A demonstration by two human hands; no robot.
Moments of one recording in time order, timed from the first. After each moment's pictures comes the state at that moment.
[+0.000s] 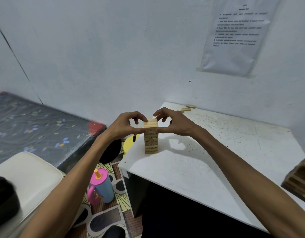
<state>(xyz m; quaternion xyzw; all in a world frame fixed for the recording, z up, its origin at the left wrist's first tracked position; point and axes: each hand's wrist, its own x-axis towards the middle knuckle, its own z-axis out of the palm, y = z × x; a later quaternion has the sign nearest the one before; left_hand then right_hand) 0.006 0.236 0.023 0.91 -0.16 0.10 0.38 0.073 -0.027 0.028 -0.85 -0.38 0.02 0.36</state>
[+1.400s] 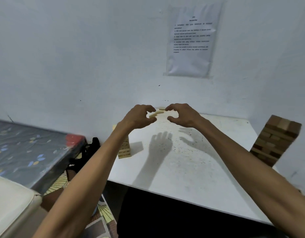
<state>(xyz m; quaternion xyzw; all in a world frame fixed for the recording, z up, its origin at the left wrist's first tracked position) 0.056 0.076 0.068 0.96 -0.15 0.08 0.22 0.091 -0.166 0.050 -0.94 -0.24 -0.08 0.22</state>
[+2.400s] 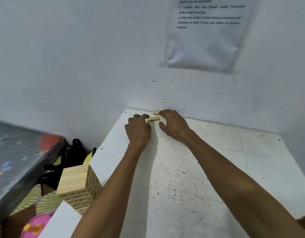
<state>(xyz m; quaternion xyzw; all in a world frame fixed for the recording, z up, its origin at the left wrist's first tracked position) 0.247 0.022 -0.058 0.96 0.09 0.14 0.23 0.293 -0.139 -0.065 -0.96 -0.18 -0.07 0.21</state>
